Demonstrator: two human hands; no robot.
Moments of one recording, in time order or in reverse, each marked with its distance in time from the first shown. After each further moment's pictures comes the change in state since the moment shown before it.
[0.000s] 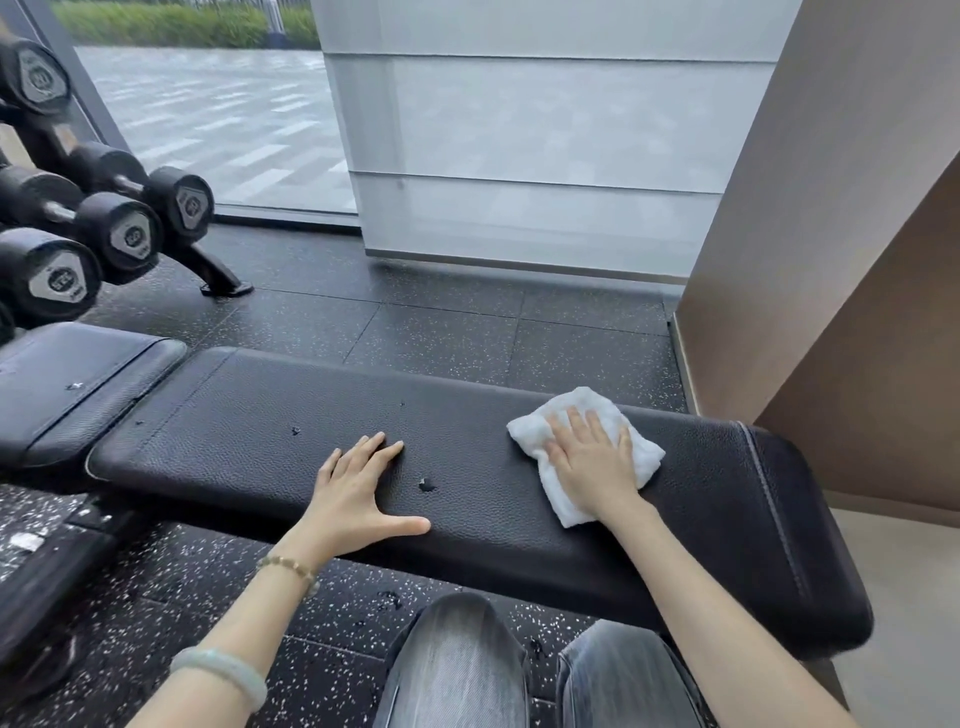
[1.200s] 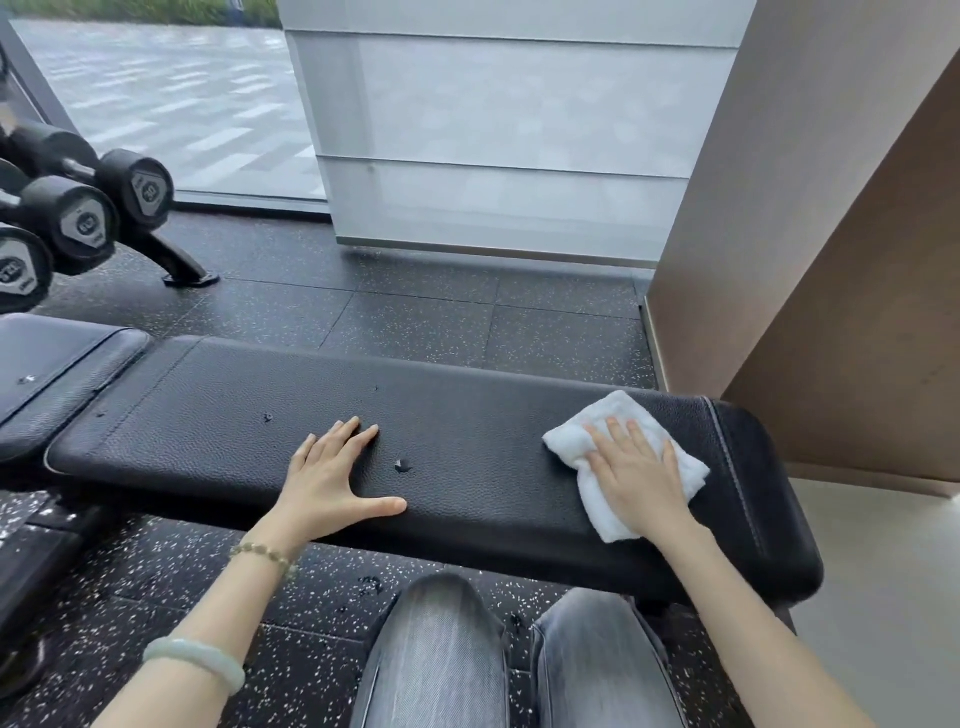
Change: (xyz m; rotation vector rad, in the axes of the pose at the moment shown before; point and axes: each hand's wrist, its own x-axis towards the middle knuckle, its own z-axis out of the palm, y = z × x) left_hand 0.000 -0.003 0.005 -0.003 0.027 0.012; right_hand -0.055 0.065 -0.002 0.006 -0.004 0.133
